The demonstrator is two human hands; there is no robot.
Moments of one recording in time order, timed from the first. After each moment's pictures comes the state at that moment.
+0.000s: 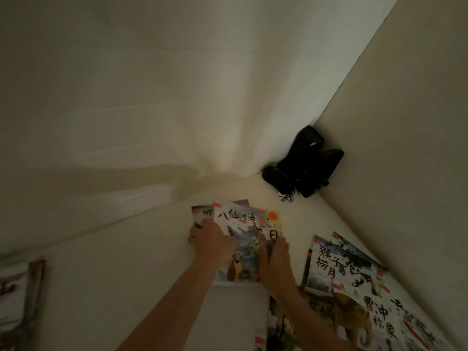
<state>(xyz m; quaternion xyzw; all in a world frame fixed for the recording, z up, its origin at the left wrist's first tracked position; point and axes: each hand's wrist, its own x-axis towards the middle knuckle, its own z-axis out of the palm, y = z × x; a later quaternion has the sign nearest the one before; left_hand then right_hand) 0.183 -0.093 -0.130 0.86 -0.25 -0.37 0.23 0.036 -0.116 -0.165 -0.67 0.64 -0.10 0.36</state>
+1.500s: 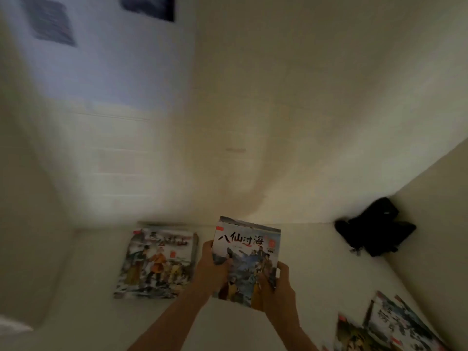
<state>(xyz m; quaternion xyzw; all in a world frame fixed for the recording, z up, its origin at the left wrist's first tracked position) 0.301 0.149 -0.095 0.65 -0.11 -0.42 0.63 0.154 0.064 -0.082 -0.76 0.50 -0.12 0.39</state>
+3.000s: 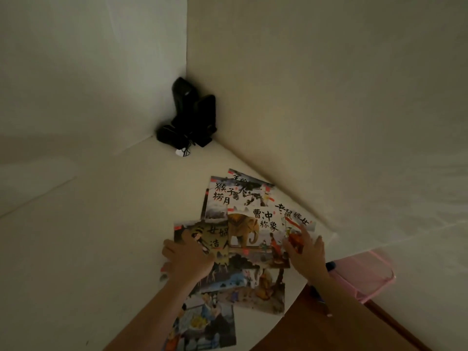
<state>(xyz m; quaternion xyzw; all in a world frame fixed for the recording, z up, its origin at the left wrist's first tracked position) -0.029 -0.027 -0.130 0.84 -0.38 -0.39 0.06 -0.293 -0.063 -0.142 -0.52 0.80 -0.05 0.28</state>
